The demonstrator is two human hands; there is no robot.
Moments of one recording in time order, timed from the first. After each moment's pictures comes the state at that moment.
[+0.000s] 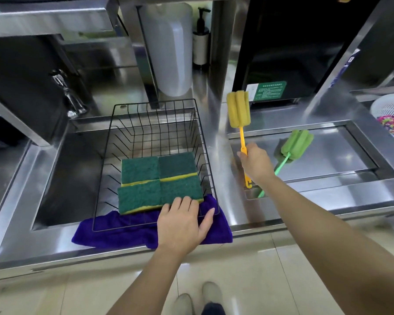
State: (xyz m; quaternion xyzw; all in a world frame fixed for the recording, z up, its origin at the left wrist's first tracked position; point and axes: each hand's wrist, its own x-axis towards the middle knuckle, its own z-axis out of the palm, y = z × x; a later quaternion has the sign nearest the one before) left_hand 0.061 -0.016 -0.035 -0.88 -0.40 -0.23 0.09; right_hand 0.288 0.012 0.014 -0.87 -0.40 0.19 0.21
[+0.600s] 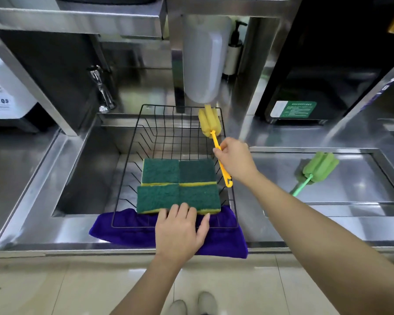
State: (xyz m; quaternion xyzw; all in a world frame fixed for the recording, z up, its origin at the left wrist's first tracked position) left_hand 0.033 -0.005 -0.039 -0.84 -0.46 -0.27 0.14; right_hand 0.212 0.069 0.059 -0.78 -0.52 0.22 0.28
